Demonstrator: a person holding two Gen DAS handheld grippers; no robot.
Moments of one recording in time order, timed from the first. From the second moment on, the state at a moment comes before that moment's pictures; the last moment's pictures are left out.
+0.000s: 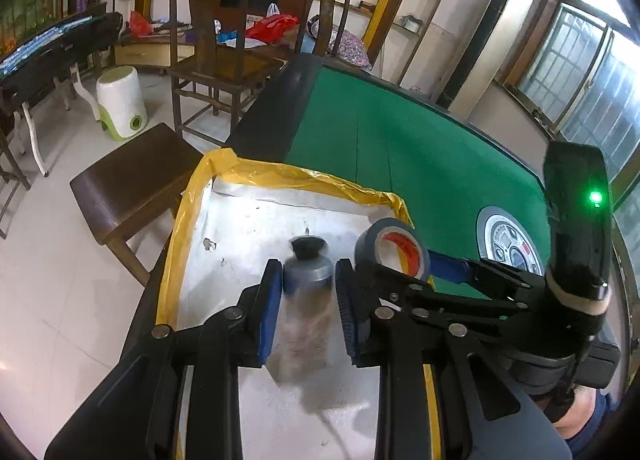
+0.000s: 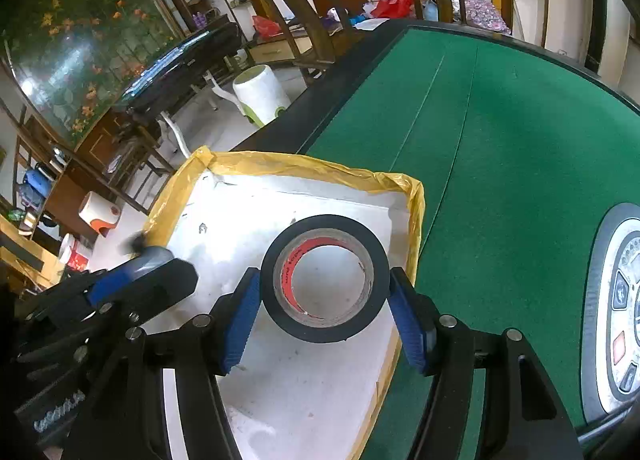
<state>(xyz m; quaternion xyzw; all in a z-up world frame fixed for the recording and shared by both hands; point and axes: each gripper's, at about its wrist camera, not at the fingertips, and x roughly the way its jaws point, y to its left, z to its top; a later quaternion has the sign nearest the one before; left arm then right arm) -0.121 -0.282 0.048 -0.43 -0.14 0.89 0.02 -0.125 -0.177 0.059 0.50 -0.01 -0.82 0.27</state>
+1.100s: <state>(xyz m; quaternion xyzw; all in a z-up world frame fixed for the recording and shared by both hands) 0.031 -0.138 0.069 -0.38 -0.11 0.90 0.17 -0.006 0.027 0.091 0.40 -0.07 -0.86 0.31</state>
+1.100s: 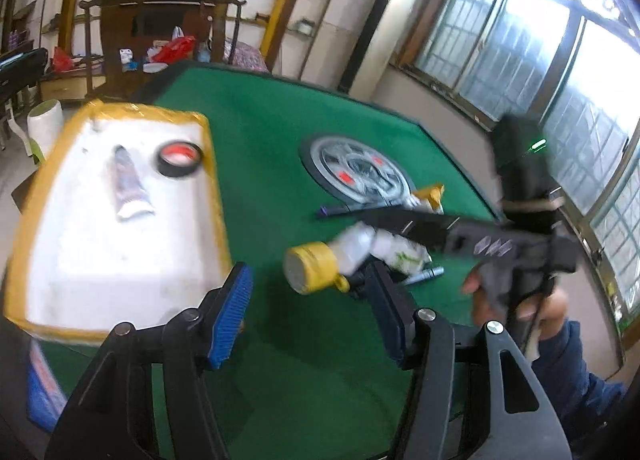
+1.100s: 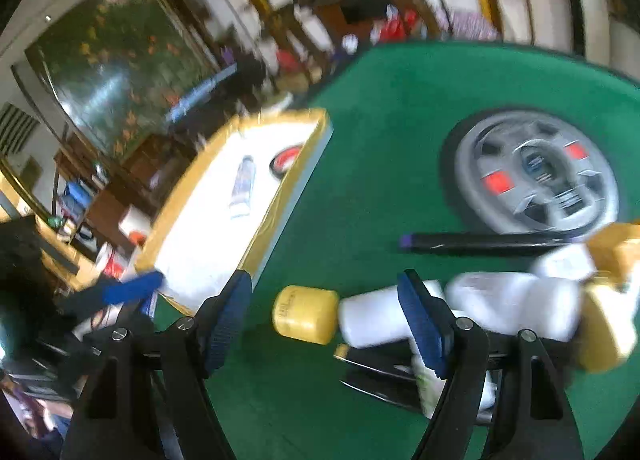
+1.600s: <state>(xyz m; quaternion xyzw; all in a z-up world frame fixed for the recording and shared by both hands) 0.010 -0.085 0.029 -0.43 -0.08 0.90 0.09 -0.003 0.115 0.098 0.38 -0.14 -0.88 0.25</state>
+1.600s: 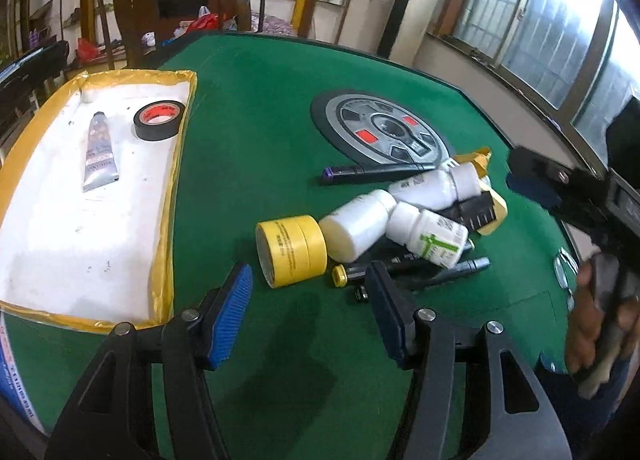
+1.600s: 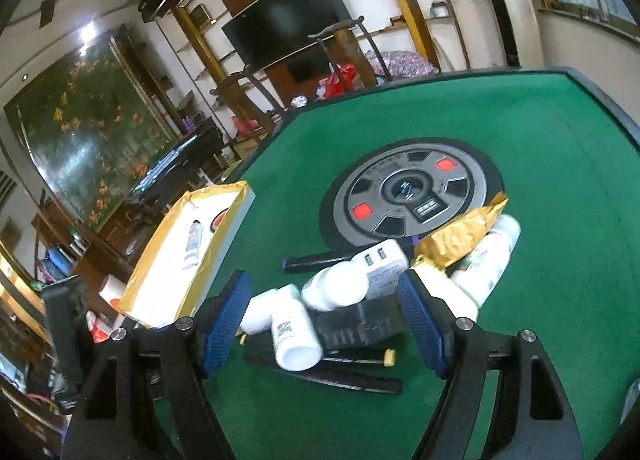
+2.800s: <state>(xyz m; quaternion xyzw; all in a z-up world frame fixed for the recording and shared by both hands) -0.021 -0.088 0.009 -0.45 -0.04 0.89 0.03 0.024 0.048 0.043 0.40 0.04 -0.88 0.26</state>
